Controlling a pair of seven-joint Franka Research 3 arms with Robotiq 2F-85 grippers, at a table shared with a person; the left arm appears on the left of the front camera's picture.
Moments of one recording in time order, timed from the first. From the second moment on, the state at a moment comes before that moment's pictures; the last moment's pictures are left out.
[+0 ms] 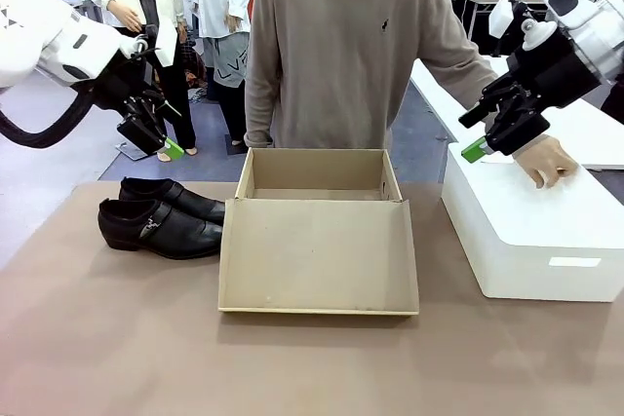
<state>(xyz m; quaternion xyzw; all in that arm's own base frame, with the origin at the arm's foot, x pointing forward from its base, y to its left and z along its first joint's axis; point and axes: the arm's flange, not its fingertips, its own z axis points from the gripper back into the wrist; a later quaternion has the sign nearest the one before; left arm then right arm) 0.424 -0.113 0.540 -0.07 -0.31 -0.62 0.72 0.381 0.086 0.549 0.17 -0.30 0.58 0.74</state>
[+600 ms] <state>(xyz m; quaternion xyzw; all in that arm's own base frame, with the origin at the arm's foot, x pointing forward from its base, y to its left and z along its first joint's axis) 0.429 -0.113 0.545 -0.05 -0.29 -0.64 0.71 0.381 0.087 0.549 0.17 -0.30 0.58 0.74</state>
